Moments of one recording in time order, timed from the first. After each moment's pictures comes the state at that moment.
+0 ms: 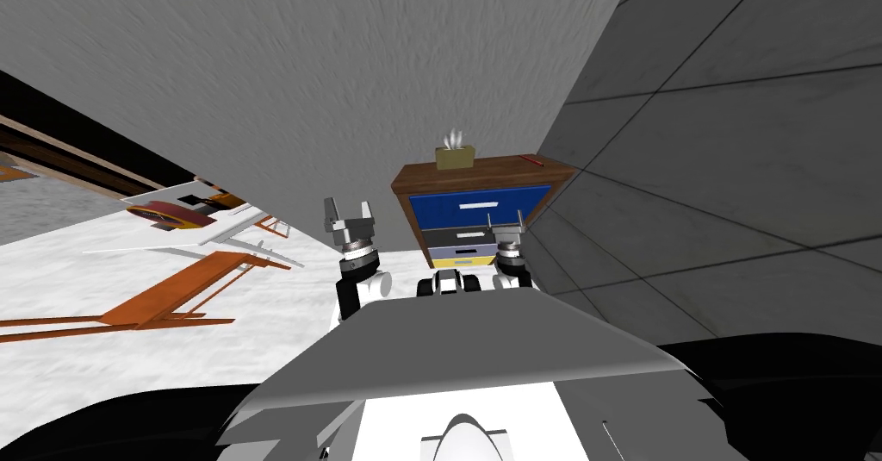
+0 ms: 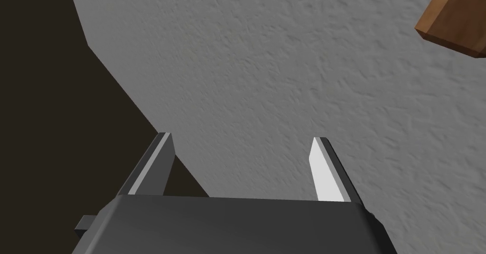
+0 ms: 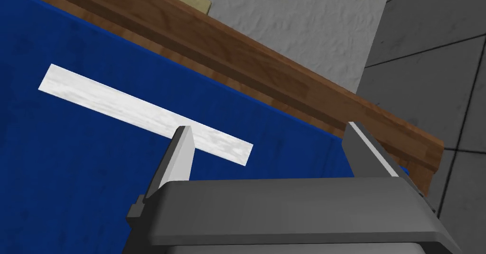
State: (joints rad) left arm 0.47 0.03 -0.04 -2.29 0.11 -0.51 0.16; right arm 0.45 -0.17 0.18 -1.87 -0.22 -0.84 -0.93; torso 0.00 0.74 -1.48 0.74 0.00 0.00
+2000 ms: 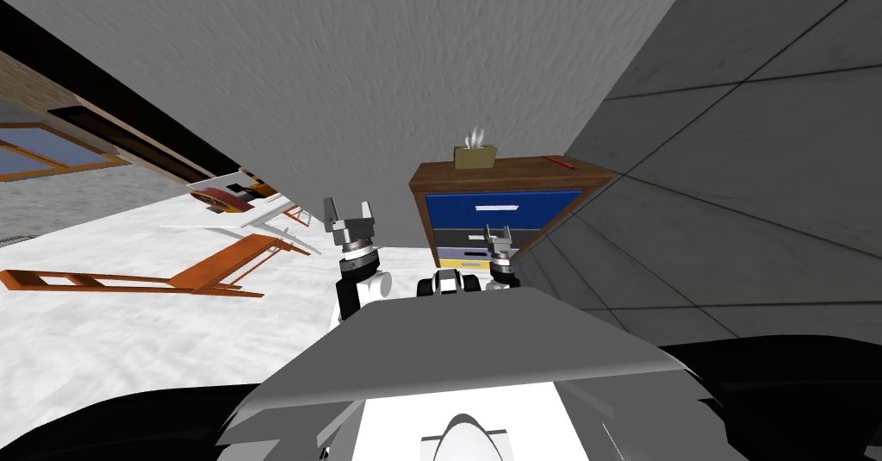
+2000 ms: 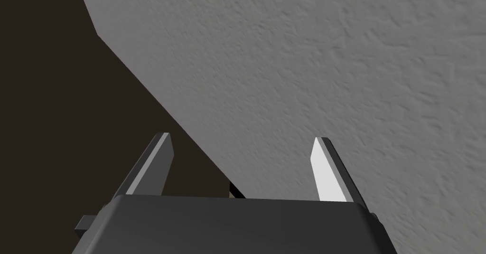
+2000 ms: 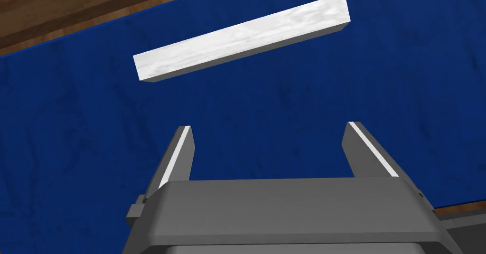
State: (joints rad) left arm 0.47 0.03 -0.04 -2.29 0.11 -0.51 0.16; right arm 0.41 -0.19 0.30 -1.61 -0.44 -0.97 -1.45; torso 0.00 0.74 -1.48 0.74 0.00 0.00
